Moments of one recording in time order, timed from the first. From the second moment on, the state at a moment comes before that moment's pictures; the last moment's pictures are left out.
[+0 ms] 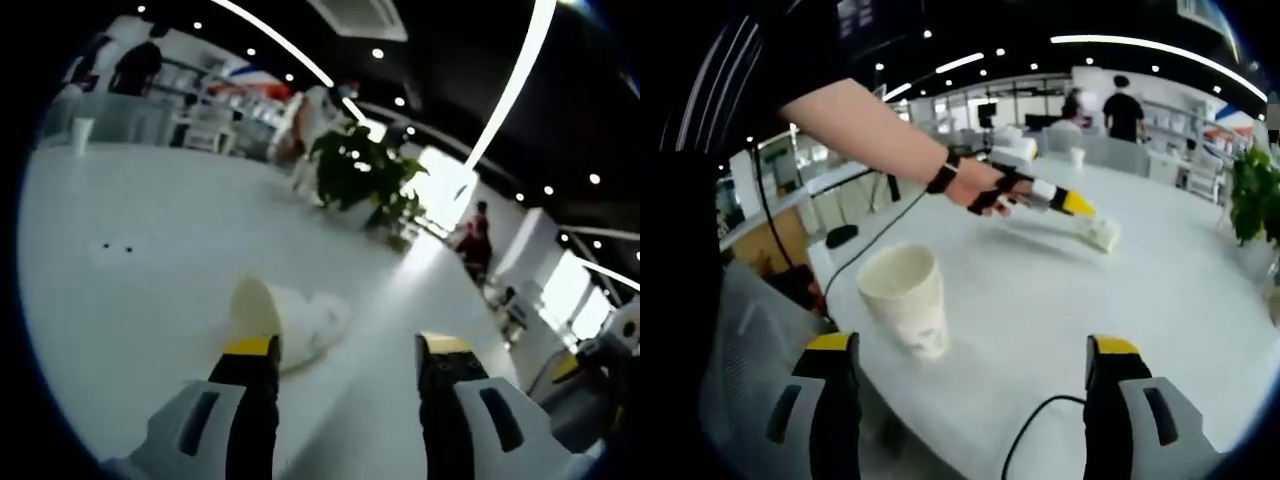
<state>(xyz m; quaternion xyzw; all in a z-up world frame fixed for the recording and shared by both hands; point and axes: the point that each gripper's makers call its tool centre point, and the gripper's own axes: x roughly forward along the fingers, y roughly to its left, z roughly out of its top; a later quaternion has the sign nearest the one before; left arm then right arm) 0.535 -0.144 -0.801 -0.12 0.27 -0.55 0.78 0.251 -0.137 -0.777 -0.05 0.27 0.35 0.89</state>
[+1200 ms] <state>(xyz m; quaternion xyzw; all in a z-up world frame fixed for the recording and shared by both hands) 0.529 -0.149 -0.818 -0.13 0.29 -0.55 0.77 0.251 -0.141 -0.782 -0.04 0.28 0.35 0.89</state>
